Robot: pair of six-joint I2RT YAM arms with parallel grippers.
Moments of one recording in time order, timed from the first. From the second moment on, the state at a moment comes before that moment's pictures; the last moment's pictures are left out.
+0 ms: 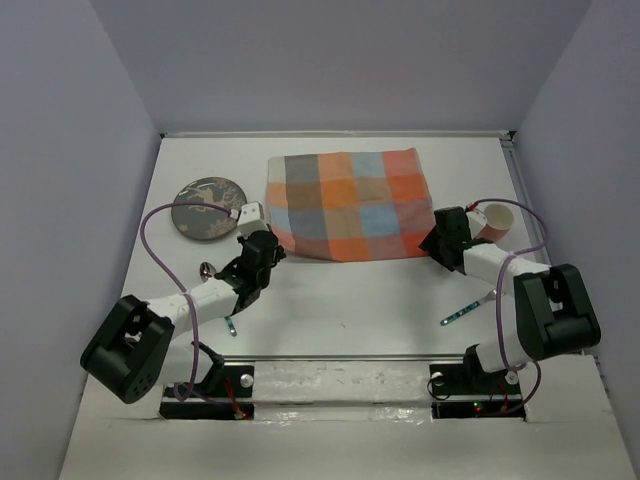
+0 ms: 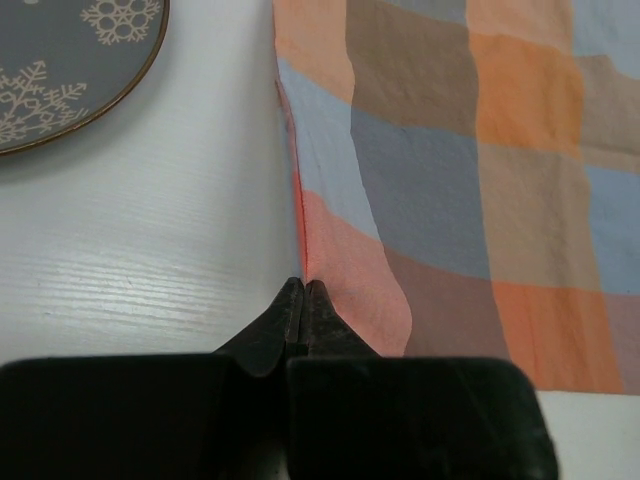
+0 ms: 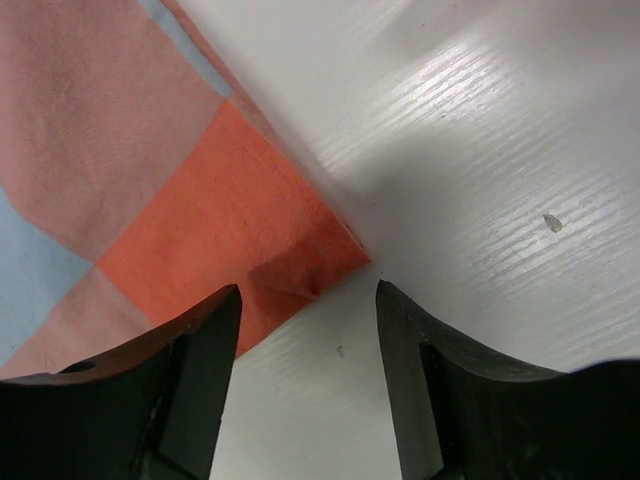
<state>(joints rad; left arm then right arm) -0.61 1.26 0.46 0.34 -0.55 -0.58 0.22 1.46 0.68 -0.13 0.35 0.82</state>
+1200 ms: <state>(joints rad) -0.59 0.68 0.81 0.16 -0.43 -0.59 0.20 0.68 0.96 -0.25 0.25 0.54</state>
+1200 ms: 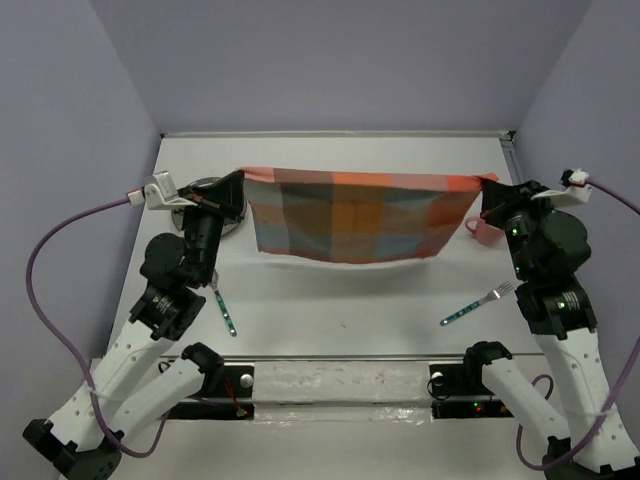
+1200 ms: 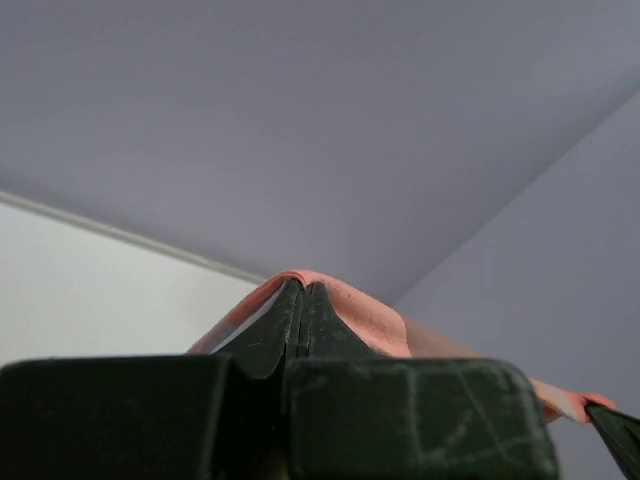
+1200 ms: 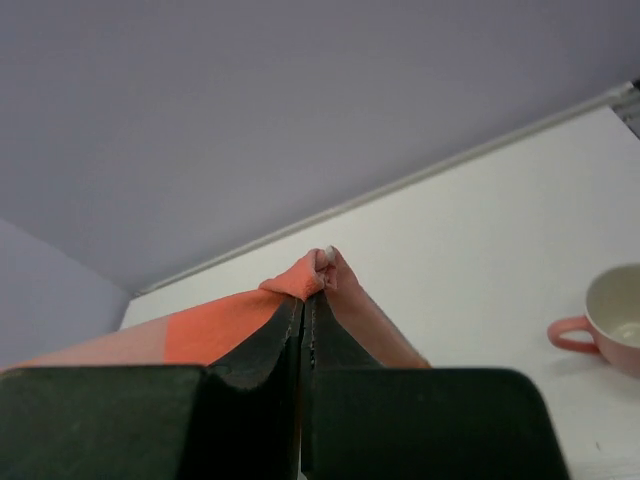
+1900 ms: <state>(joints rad) -0.21 1.34 1.27 0.02 -0.12 -0.62 0.19 1.34 1.50 -0.34 0.16 0.41</state>
